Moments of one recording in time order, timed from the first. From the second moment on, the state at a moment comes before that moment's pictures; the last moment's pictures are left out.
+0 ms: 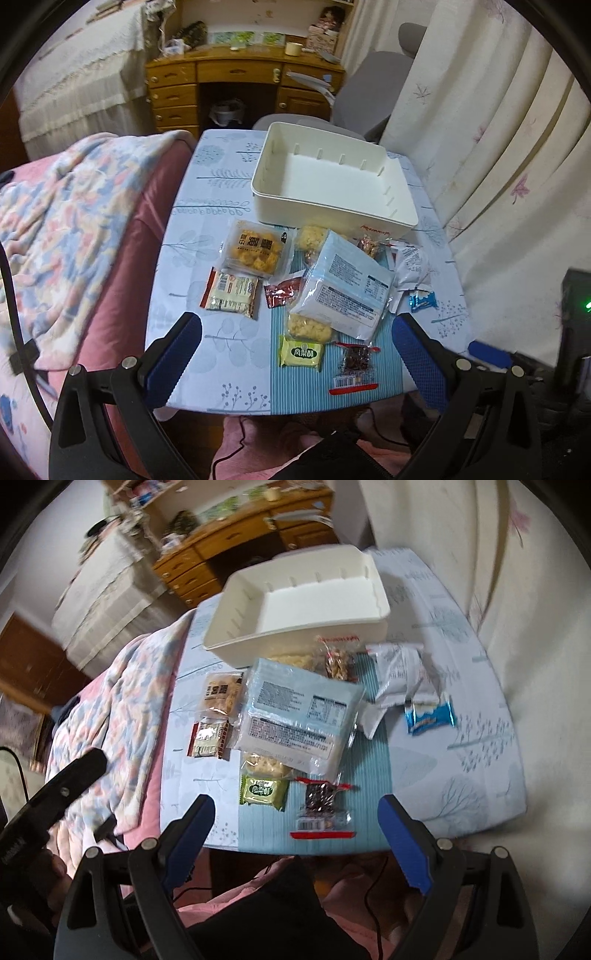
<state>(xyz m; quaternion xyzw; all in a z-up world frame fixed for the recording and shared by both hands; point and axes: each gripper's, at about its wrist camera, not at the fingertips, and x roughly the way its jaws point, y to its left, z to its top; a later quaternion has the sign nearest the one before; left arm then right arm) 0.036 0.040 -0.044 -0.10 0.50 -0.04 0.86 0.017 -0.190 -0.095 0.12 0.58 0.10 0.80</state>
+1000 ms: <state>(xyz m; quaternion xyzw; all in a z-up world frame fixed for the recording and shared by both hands) 0.157 0.042 -0.151 -0.11 0.59 -0.26 0.76 -0.019 -0.149 -0.195 0.12 0.49 -0.05 0.86</state>
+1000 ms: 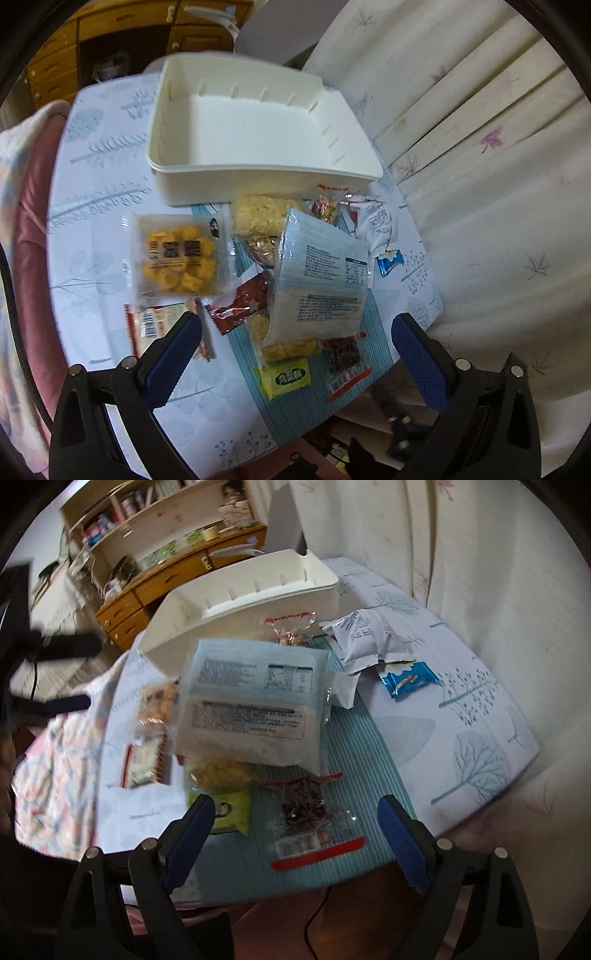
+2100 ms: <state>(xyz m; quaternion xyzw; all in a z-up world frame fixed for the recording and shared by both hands) 0.204 -0.022 -0.255 -0.15 0.65 -0.29 0.69 0.010 -0.132 -0.277 0.06 0.52 -0.06 0.85</state>
